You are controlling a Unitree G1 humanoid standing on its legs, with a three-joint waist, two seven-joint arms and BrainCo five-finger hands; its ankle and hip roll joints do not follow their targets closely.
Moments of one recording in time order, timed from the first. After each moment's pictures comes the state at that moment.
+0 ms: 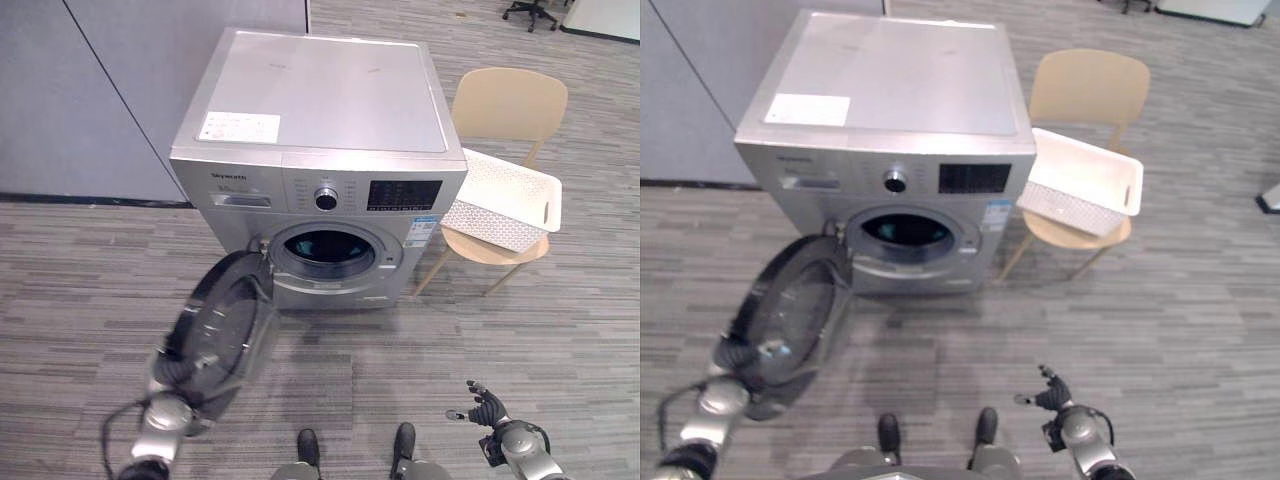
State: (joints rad) left arm 0.04 0.40 -0.07 0.72 -0.10 -0.11 0.18; right arm -0.01 -0.32 0.23 0.83 -0.08 -0.04 -0.07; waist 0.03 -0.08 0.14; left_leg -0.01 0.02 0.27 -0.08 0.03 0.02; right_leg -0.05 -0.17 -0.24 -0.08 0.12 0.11
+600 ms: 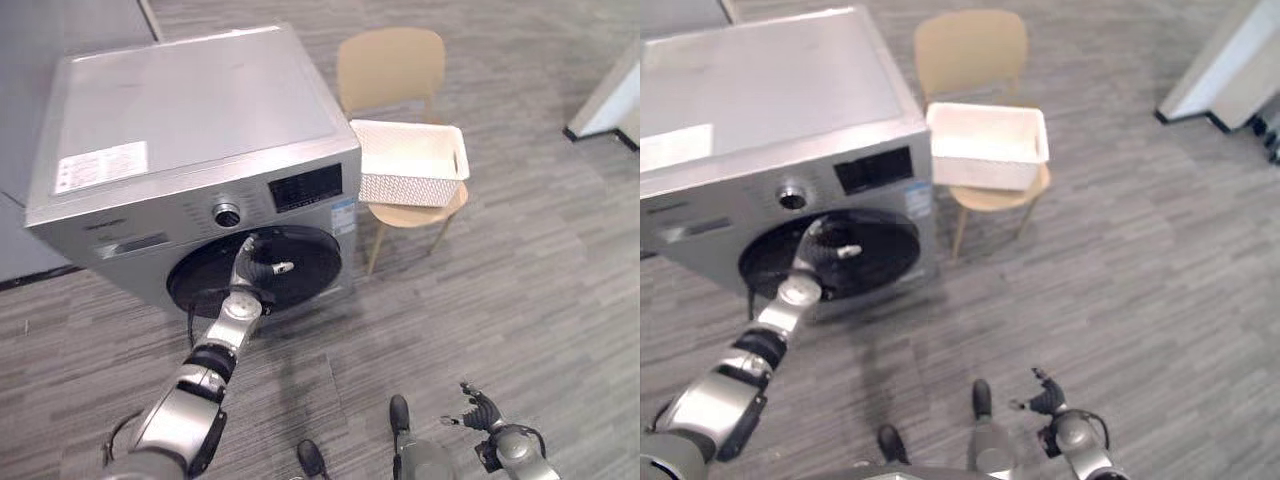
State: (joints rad) left arm -0.63 0.42 -0.30 0.98 -0.16 -0.08 0.21; right arm 0.05 -0.37 0.28 0.74 -0.11 -0.03 -0.09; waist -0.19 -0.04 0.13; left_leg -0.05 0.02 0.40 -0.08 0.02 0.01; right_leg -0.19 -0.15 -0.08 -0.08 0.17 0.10
